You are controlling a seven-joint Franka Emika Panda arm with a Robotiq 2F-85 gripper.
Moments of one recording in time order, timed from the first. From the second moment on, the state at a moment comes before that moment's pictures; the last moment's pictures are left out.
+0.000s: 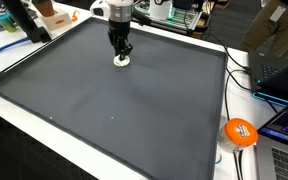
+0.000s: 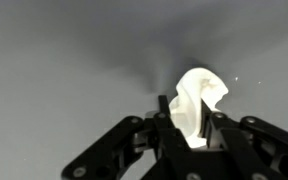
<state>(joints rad) 0.17 0.31 -0.11 -2.31 -0.20 2.69 0.64</state>
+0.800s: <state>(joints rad) 0.27 0.35 -0.16 -2.23 -0.48 2.46 0.94</state>
